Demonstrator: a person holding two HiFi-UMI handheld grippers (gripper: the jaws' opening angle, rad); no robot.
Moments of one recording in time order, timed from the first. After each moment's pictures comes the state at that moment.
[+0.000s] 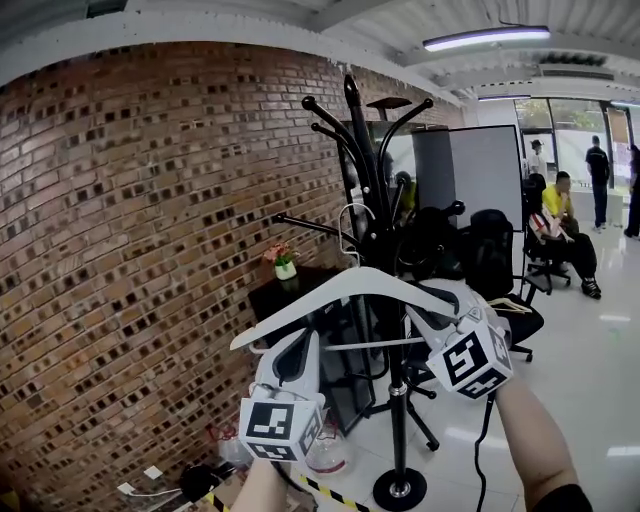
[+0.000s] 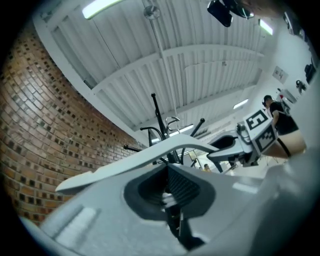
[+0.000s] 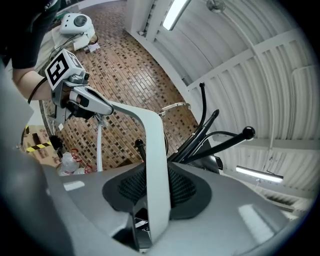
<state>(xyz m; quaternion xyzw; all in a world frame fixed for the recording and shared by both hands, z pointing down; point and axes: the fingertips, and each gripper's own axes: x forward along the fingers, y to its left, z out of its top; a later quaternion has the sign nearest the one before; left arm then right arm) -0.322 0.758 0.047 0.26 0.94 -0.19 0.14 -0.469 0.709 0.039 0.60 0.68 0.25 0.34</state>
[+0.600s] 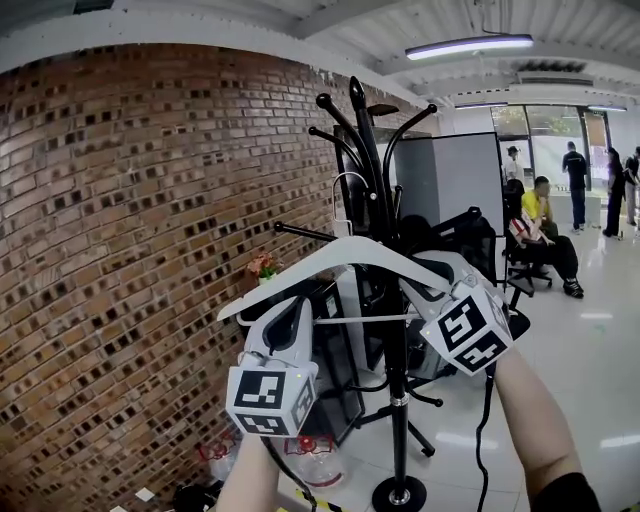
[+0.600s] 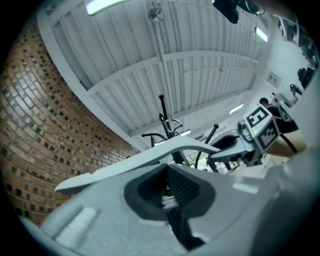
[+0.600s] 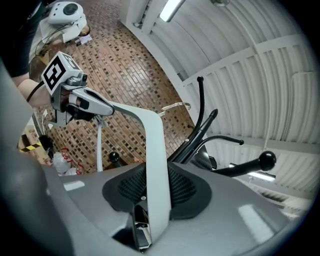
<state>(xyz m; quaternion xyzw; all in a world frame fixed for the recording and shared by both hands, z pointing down) -0.335 0.803 -0.012 0.22 0.94 -0.20 0.17 -0.474 0.744 -0.011 0.57 0.71 0.25 0.32</state>
